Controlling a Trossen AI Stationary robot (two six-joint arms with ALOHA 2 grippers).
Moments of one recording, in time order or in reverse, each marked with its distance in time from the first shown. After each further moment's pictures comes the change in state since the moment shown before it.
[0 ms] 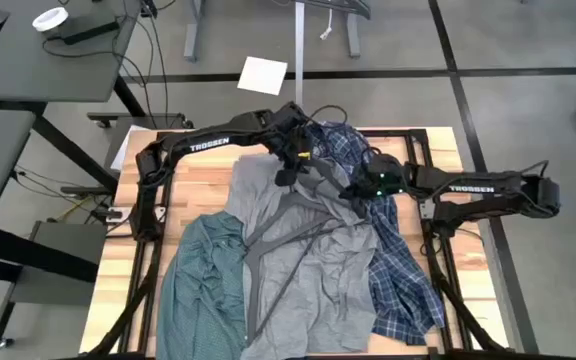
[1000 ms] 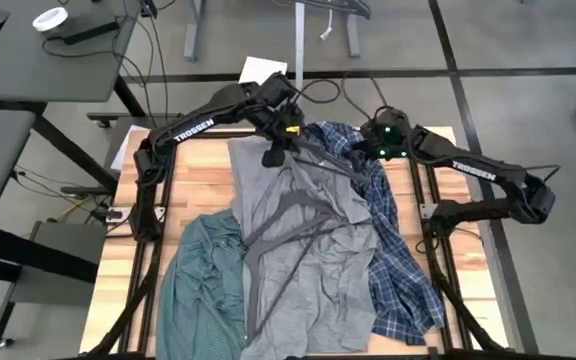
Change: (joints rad) left arm 0.053 -0.008 0.344 -0.368 -0.007 0.094; right arm -0.309 0.073 0.278 -0.226 -0.038 -0.001
